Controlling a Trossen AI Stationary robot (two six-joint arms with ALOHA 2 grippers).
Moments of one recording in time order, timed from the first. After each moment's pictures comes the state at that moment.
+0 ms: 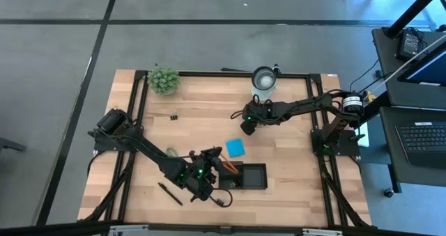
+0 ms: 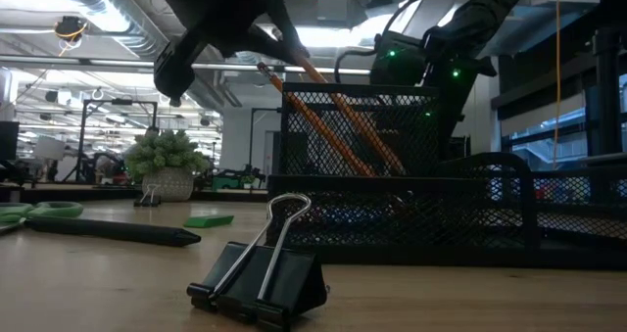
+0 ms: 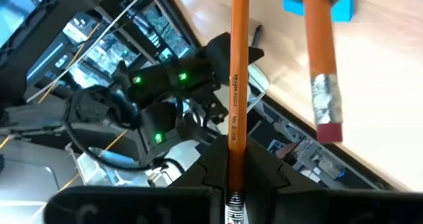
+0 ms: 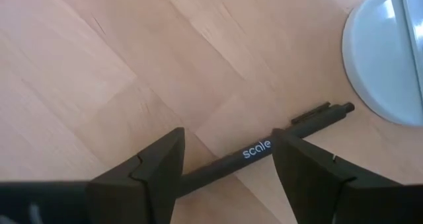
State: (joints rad) left arm -0.54 1.87 1.22 -0.31 -1.23 1.36; right arm -0.16 1.72 0.91 -0.37 0.39 0.51
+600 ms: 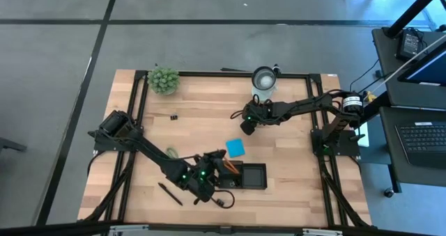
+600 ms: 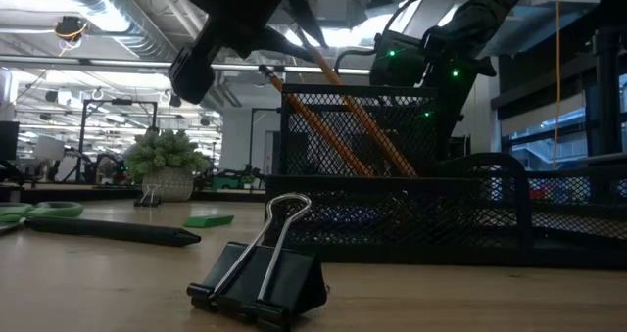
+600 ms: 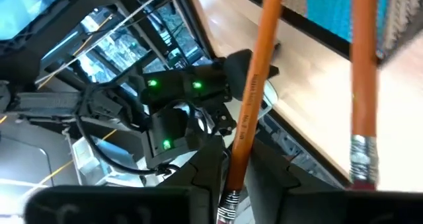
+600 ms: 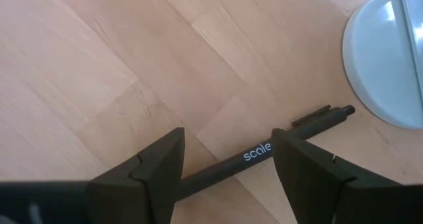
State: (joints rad) left arm -0.55 1.90 1.22 -0.14 -1.23 1.36; right arm -0.16 1.72 0.91 -0.37 0.39 0.51
